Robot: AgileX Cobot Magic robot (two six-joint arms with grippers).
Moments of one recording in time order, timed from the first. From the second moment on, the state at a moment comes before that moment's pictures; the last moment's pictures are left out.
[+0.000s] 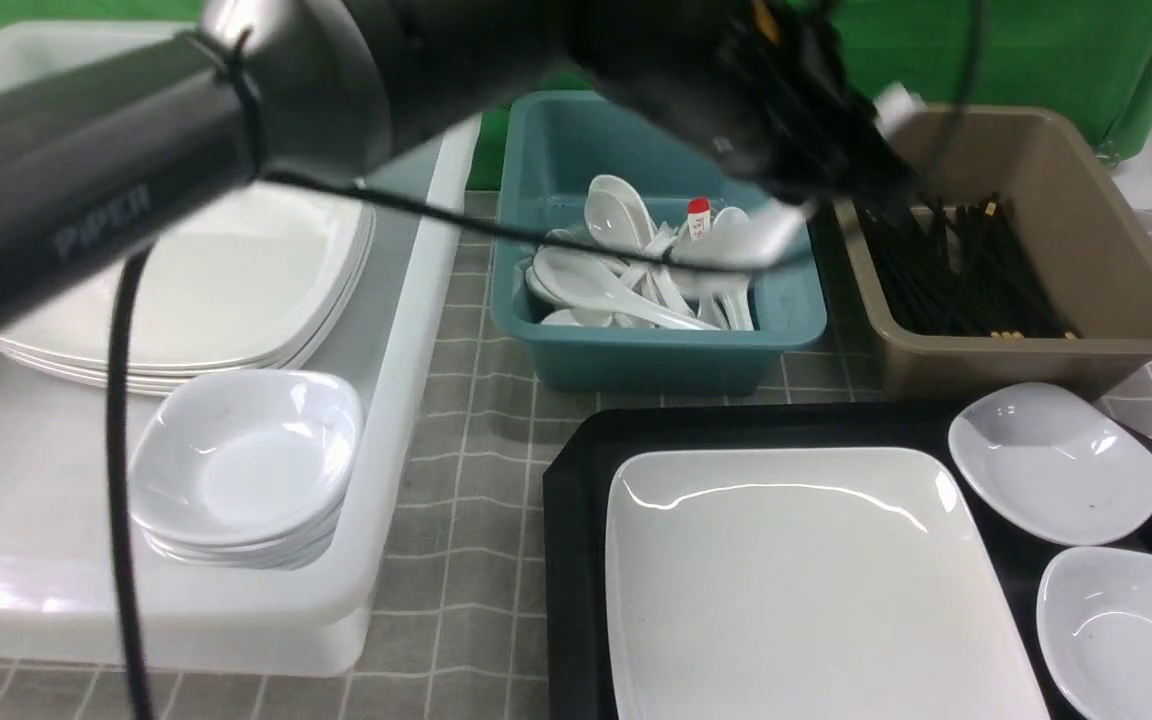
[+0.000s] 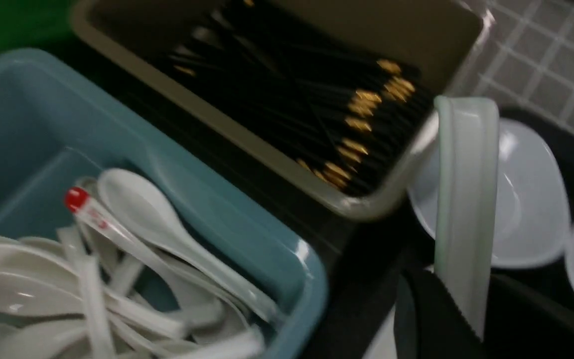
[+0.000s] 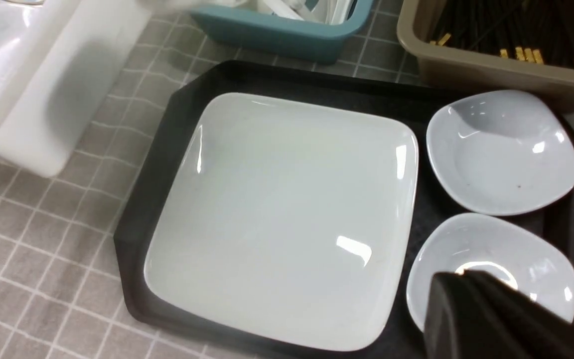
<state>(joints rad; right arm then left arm) 0.04 0.73 -1.14 0.29 1.17 -0.18 -0.69 1.93 -1.89 -0.14 0.68 0.21</state>
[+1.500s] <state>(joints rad) 0.24 1.43 -0.66 -0.19 0.69 -0.12 -0.56 1.40 -1.56 -0.04 1.04 0.02</state>
